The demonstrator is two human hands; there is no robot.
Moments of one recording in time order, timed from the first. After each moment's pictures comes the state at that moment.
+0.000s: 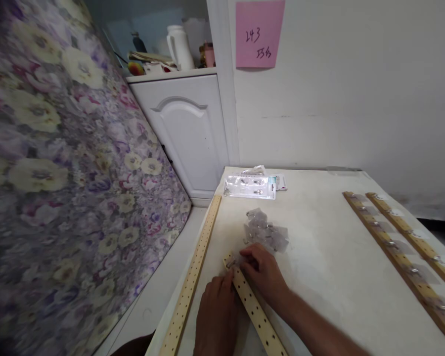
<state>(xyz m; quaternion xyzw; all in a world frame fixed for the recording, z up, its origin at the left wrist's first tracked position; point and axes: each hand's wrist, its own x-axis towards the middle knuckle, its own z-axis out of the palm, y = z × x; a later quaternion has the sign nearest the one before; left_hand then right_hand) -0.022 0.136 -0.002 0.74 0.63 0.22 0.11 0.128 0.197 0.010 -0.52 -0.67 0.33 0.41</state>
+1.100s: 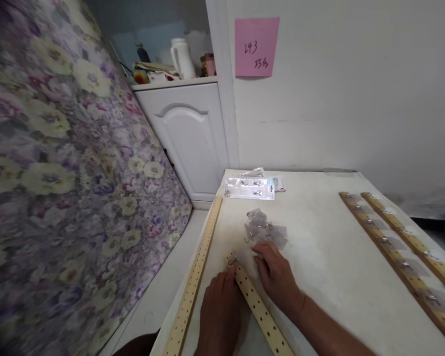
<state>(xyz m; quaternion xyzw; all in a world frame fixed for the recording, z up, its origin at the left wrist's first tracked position) -0.018 0.133 0.019 0.76 0.64 0.11 0.07 0.148 0.176 0.017 -0.50 -0.72 0.18 0.45</state>
